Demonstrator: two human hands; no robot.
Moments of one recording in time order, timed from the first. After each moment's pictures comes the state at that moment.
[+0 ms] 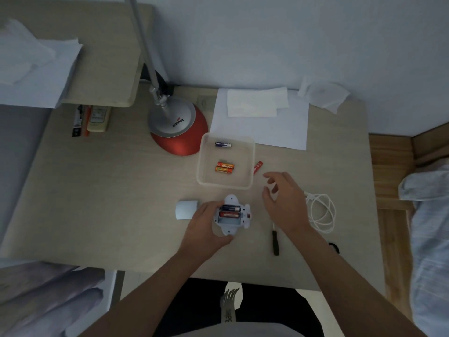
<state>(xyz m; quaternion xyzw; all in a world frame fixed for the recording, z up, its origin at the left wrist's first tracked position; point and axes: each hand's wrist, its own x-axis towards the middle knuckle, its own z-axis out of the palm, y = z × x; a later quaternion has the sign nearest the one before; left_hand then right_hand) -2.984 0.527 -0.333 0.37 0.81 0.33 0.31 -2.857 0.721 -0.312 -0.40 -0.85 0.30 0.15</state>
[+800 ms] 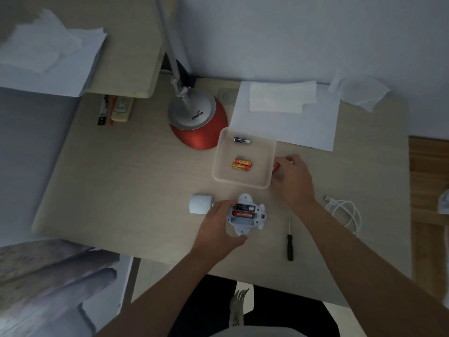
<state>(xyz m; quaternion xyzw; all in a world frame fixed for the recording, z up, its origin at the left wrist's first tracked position) -2.973 0.527 -0.329 0.33 0.83 0.33 0.31 -2.900 0.764 -0.366 -0.38 -0.88 0.29 0.05</state>
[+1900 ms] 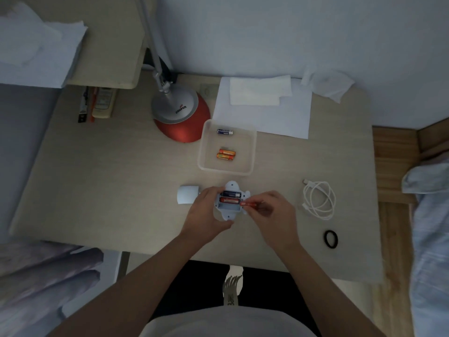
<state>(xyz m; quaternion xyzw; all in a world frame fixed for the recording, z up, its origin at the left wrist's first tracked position) -2.978 0.528 -0.331 0.38 0.81 0.33 0.30 -2.830 0.653 -0.308 -0.40 -0.75 0.50 0.19</state>
